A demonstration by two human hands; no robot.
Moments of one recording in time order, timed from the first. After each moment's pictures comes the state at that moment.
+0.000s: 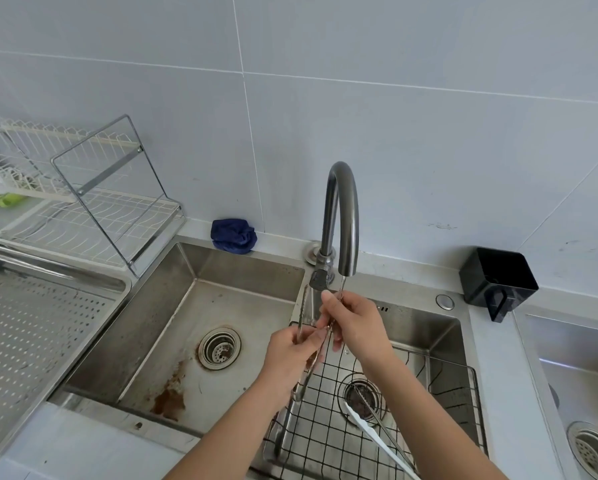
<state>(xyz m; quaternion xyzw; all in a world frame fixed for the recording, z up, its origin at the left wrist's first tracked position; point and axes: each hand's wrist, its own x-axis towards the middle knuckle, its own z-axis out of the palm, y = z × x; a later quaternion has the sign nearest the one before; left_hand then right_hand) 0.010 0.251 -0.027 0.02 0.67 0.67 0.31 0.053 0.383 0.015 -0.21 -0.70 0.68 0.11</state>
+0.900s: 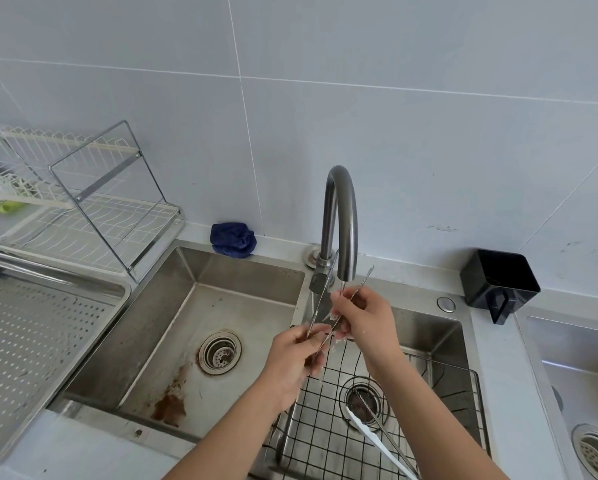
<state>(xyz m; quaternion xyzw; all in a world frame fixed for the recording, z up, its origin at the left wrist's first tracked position) 0.006 0.255 -0.025 -0.01 0.59 0.71 0.38 0.048 0.395 0.014 -0.26 -0.65 0.70 0.16</state>
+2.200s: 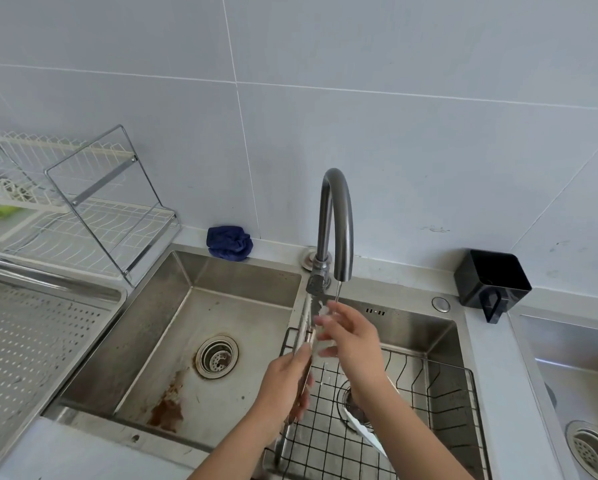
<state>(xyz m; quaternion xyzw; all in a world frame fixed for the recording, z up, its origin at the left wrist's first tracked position) 0.028 0.226 -0.040 0.03 0.69 0.63 0.36 0.065 0.364 -0.004 -0.29 -0.60 0.73 0.15</state>
